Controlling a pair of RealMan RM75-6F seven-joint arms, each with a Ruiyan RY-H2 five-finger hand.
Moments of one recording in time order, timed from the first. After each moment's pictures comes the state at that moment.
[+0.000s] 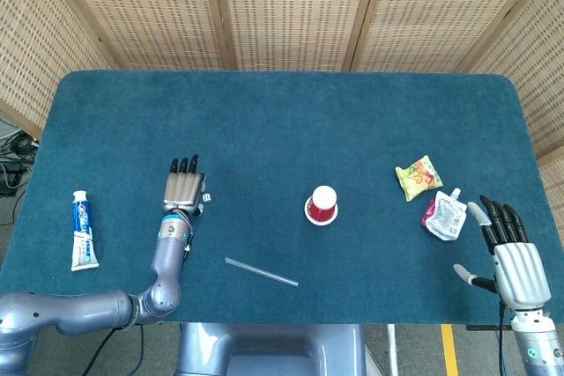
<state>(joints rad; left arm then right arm) -0.89 -1.79 -0.31 -1.36 0.43 1.14 1.01 0.09 -1.21 0.06 -1.50 -1.62 1.59 0.13</state>
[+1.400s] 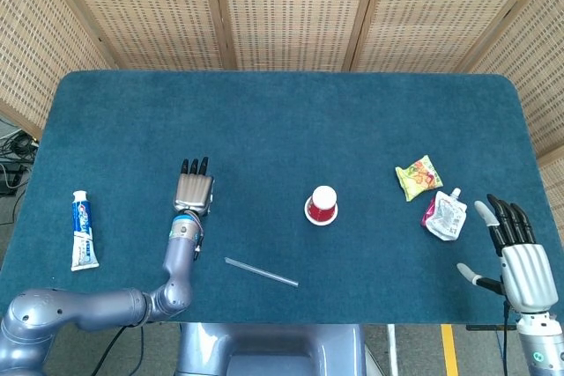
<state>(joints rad) -0.94 -1.85 -0.28 -1.28 0.43 1.13 1.01 0.08 -1.21 0.06 -1.49 -1.64 1.64 0.17</state>
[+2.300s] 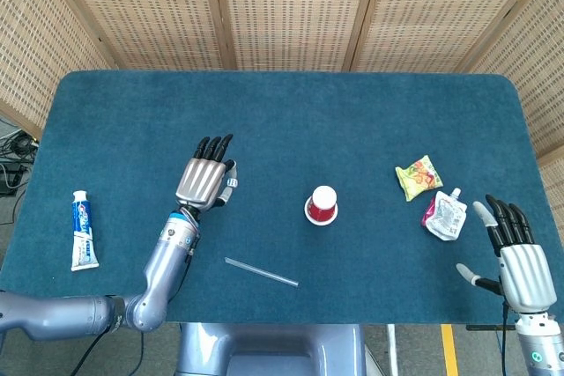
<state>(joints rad) -0.88 -1.63 -0.28 -1.64 0.80 1.18 0.73 0.08 -1.21 0.06 -1.49 -1.64 1.63 0.16</state>
